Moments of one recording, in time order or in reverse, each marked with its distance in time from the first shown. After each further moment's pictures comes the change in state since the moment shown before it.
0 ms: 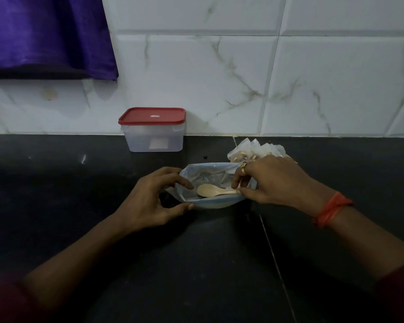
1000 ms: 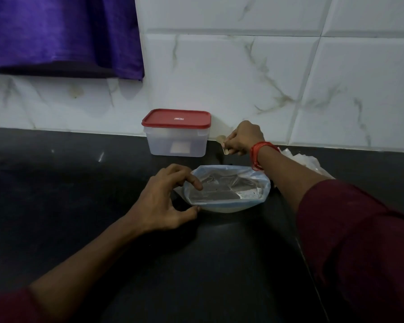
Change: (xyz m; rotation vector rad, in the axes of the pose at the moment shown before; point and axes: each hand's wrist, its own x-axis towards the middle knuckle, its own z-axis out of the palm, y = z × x) left_hand 0.004 -0.034 -0.011 -0.045 0.057 -0.095; right_hand 0.206 0.019 0.058 0.659 0.078 0.563
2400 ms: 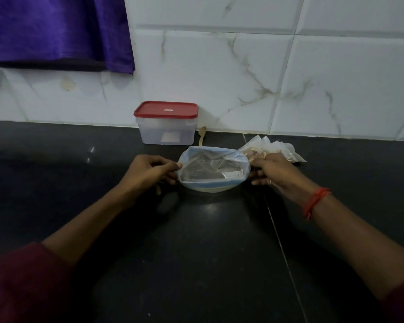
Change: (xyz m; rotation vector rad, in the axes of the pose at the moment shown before) left_hand 0.004 0.031 -0.011 -0.384 0.065 -0.607; right_hand -0.154 0.065 -0.045 0.587 -0.128 0.165
